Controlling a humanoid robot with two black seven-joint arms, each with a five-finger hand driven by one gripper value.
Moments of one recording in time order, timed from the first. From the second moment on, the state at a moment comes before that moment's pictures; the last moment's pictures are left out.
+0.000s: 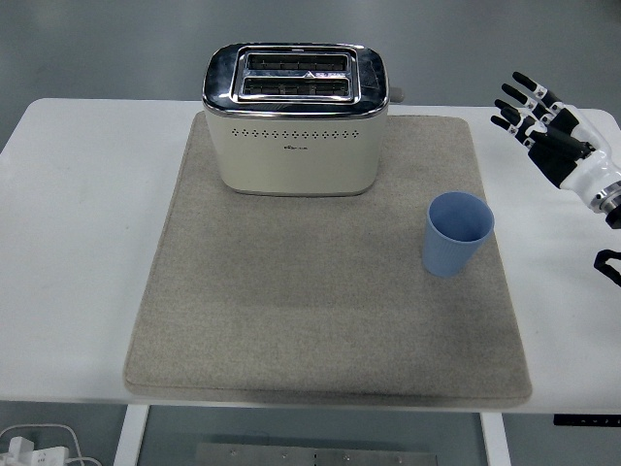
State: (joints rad) left arm -0.12 0.00 -0.09 -0.17 -0.05 -0.09 0.18; right arm 0.74 -0.55 0.56 0.92 -0.14 0.28 0.36
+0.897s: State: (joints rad) left arm -0.12 0.00 -0.09 -0.17 -0.05 -0.09 0.18; right arm 0.62 -0.67 0.56 0.94 -0.45 0.36 0.48
